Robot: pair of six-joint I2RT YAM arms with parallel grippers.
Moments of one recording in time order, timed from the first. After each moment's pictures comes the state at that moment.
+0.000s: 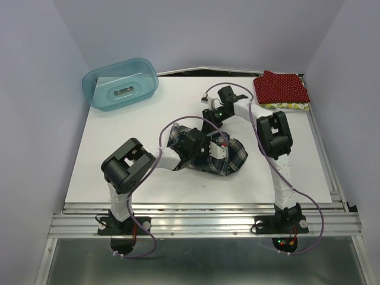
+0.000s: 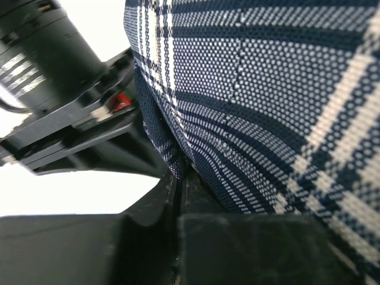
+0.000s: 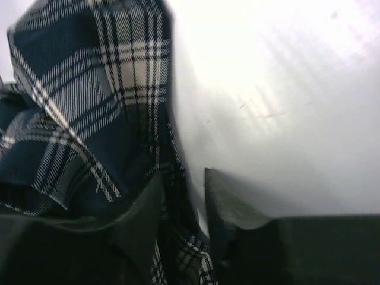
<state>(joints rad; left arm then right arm) -0.83 1.85 0.87 0.48 -0.05 1.02 0.37 2.35 1.82 -0.66 -0.86 -0.12</state>
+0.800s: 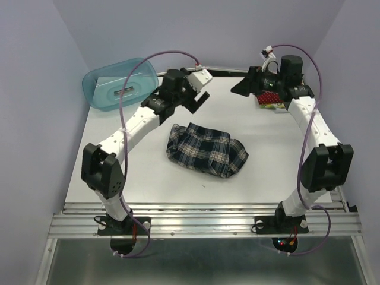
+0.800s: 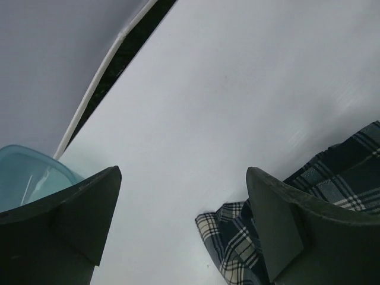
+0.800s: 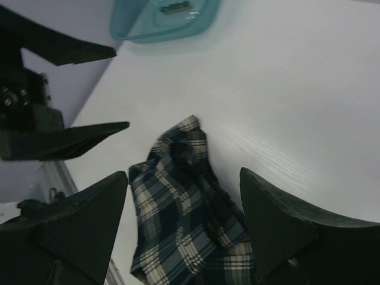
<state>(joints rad) -0.61 1.73 1.54 -0.24 0.01 0.44 0.06 1.74 1.65 -0.38 -0.78 0.21</state>
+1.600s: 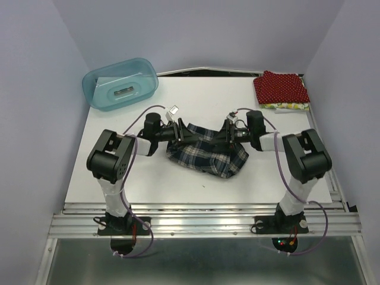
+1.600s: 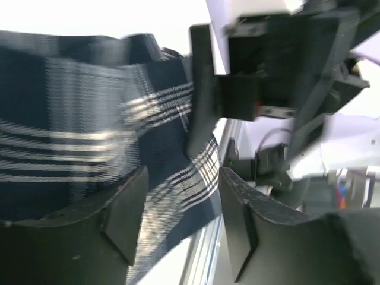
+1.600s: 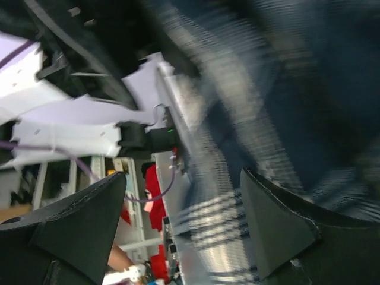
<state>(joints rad) -0.36 1.81 0.80 0.69 0.94 -0.90 0.29 1.73 0.83 0.41 -1.12 0.90</state>
